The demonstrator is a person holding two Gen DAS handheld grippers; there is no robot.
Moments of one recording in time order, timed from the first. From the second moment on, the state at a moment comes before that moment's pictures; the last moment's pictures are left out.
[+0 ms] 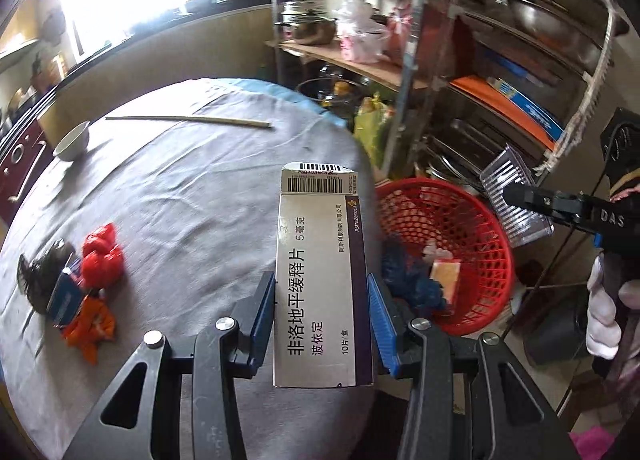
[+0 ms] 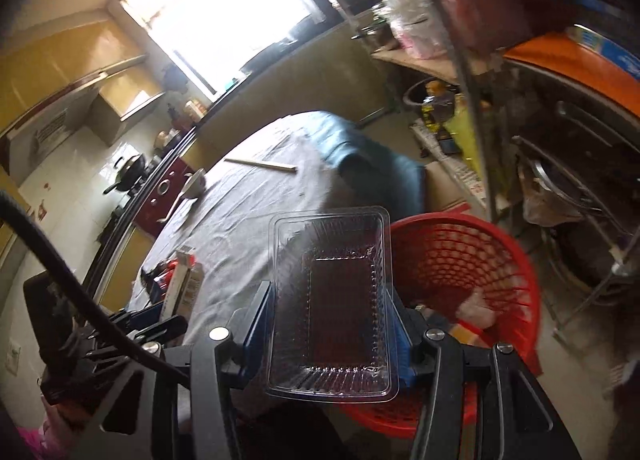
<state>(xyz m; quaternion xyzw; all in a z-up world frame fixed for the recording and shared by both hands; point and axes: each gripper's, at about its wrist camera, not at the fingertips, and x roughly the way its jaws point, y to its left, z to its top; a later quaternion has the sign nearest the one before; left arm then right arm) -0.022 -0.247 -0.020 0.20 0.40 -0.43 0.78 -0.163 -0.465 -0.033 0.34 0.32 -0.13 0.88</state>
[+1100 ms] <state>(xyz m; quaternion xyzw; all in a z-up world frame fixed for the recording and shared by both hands) -0.066 -0.327 -0.030 0.30 0.37 -0.44 0.77 -0.206 -0.500 -0.055 0.39 0.29 -0.15 0.86</state>
